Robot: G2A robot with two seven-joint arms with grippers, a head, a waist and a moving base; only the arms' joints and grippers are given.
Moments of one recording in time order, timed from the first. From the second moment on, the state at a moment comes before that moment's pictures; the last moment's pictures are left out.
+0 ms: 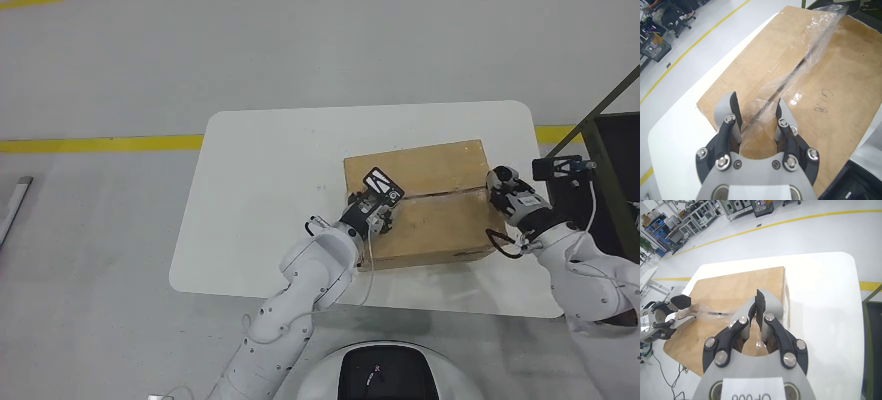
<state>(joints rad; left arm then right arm) 0.90 -1.45 -0.93 -1.63 1.55 -0.24 -0.60 -1.39 -1.17 1.62 -1.91 -0.77 -0.02 0.40</state>
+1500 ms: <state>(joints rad) 0.98 -1.44 -1.03 -1.78 1.53 -0.26 -0.62 -1.29 -1.13 1.85 -1.81 0.32 0.28 1.05</state>
